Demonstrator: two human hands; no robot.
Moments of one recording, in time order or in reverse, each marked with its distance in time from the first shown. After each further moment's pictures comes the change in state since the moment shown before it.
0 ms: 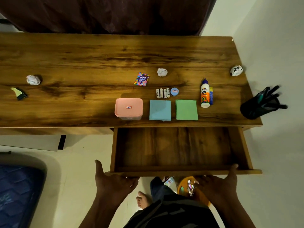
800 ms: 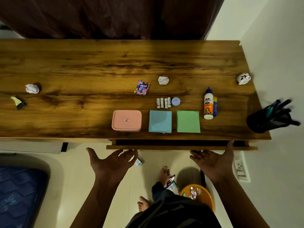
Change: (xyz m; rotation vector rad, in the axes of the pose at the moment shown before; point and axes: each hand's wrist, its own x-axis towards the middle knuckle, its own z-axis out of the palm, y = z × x) left_hand 0.037 0.040 0.081 -0.166 -0.200 0.166; right_hand 0.063 -0.063 0.091 0.040 -0.211 -0.093
